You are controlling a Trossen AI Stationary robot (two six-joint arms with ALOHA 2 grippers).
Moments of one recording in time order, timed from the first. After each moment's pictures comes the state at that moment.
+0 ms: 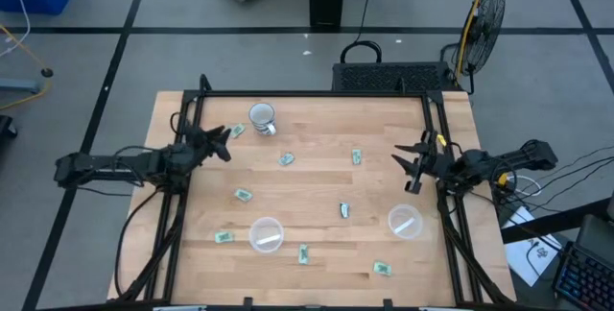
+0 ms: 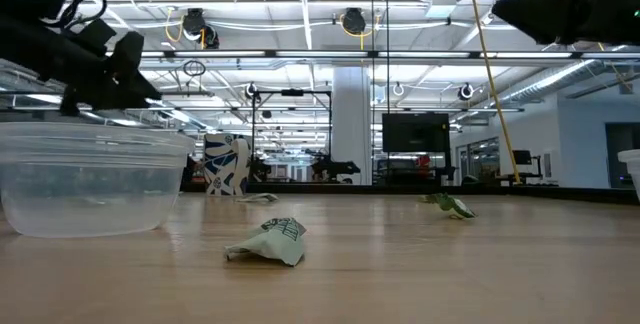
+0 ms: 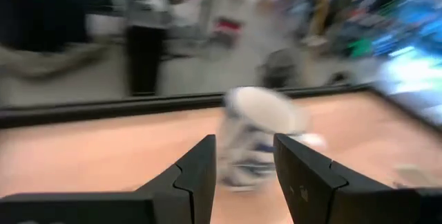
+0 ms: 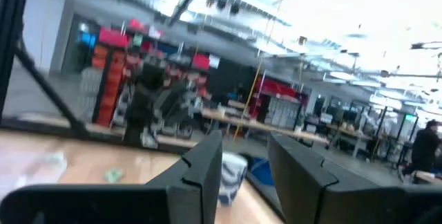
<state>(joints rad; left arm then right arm) 0.09 0.33 0.15 -0.16 -0.83 -0.56 0.23 0.17 0.02 0.45 0.47 -0.41</state>
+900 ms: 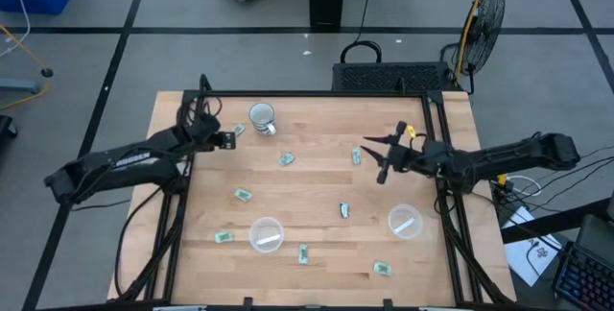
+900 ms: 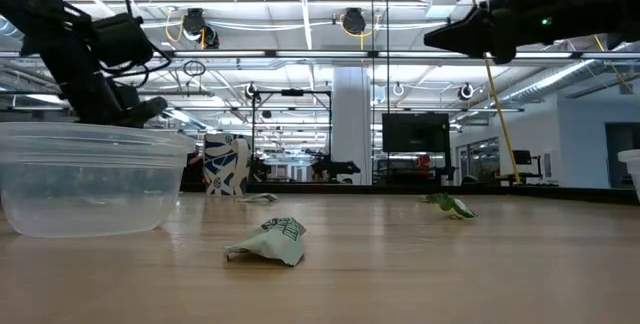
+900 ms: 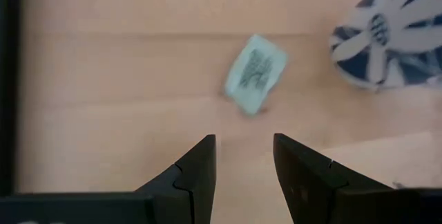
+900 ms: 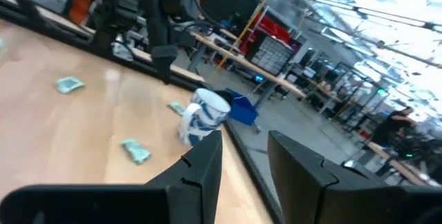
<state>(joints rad) 0.66 0.85 0.33 -0.43 -0.18 -0.78 -0.01 0.87 0.26 0.62 0.39 -0.54</state>
